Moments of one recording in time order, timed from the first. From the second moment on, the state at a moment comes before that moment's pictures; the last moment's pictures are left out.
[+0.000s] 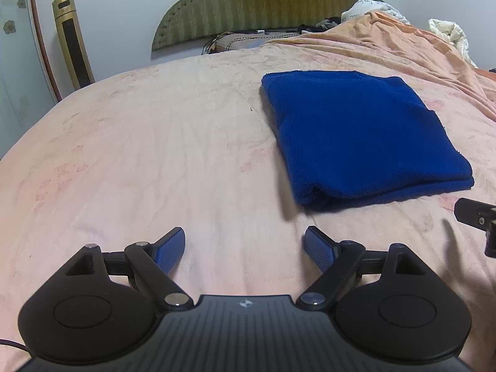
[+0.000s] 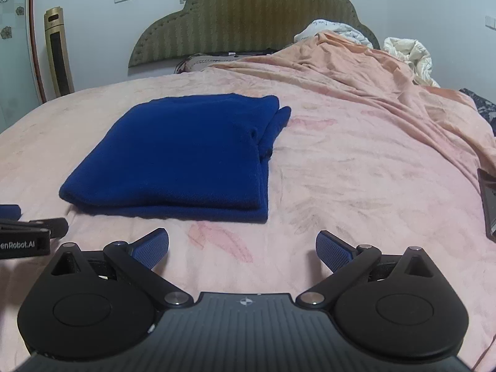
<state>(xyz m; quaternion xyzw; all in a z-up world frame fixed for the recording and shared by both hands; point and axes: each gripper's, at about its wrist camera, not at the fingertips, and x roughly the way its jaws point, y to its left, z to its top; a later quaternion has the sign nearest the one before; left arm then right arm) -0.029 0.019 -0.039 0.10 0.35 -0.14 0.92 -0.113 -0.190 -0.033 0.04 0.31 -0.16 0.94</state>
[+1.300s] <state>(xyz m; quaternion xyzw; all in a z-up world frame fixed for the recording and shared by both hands) -0.034 0.024 -0.026 0.09 0.37 -0.16 0.91 -0.131 -0.182 -0.021 0.13 0.33 -0.13 0.93</state>
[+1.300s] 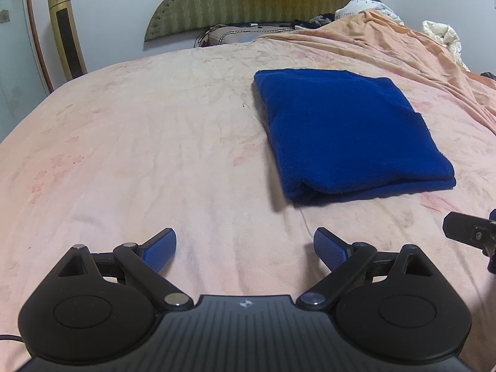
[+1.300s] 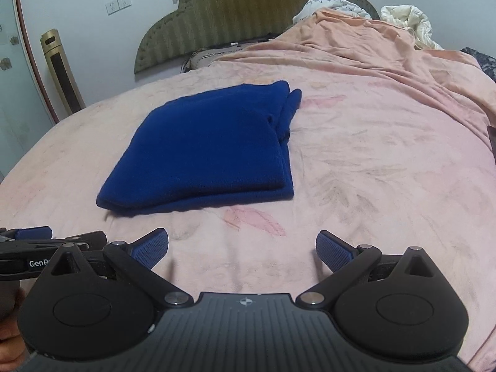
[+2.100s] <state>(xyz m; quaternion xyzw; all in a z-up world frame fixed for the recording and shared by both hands) -0.035 0.026 -0.023 0.10 0.37 -0.15 0.91 -0.127 -0.162 -0.015 0.05 0.34 -0.13 0.93</state>
